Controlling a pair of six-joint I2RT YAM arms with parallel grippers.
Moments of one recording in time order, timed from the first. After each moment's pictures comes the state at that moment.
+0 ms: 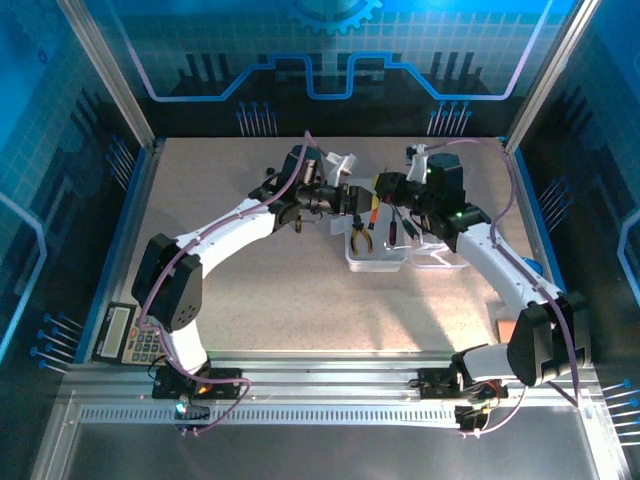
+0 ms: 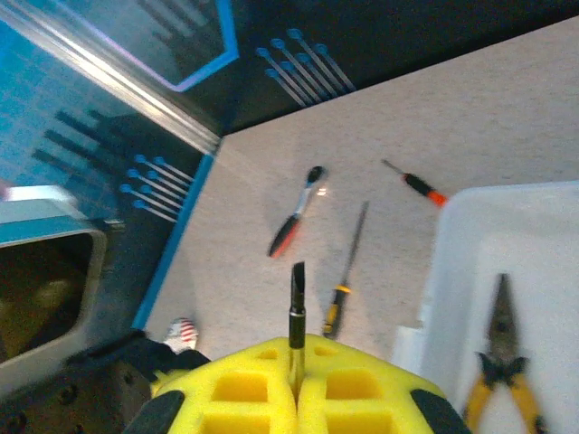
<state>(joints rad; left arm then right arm) -0.56 1.78 1.41 -0.08 0.75 -0.63 0.27 1.37 1.07 -0.12 -0.39 0.60</state>
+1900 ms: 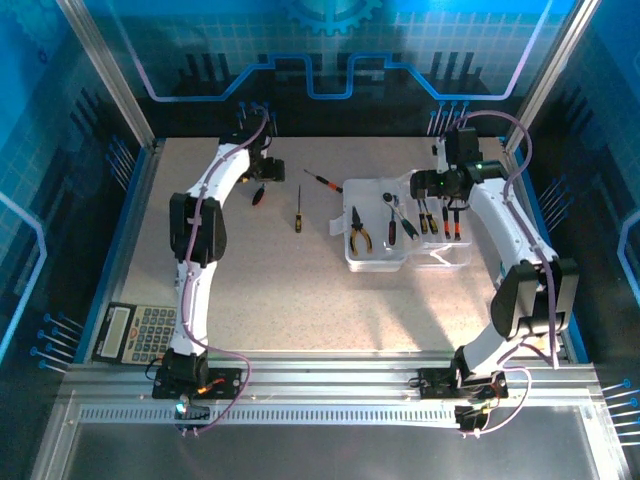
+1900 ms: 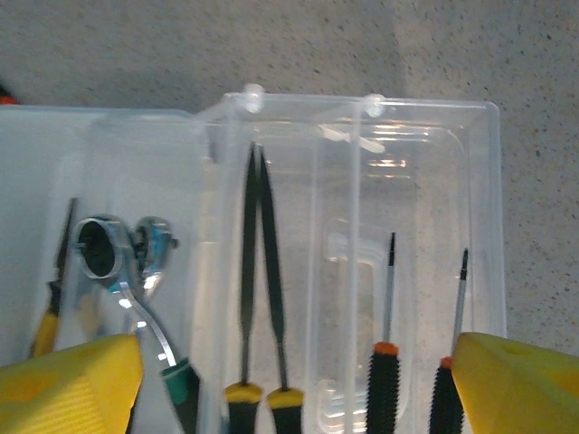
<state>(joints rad) -0.14 2.47 2.28 -0.96 -0.07 -0.21 0.10 1.60 1.46 -0.81 0.04 0.08</state>
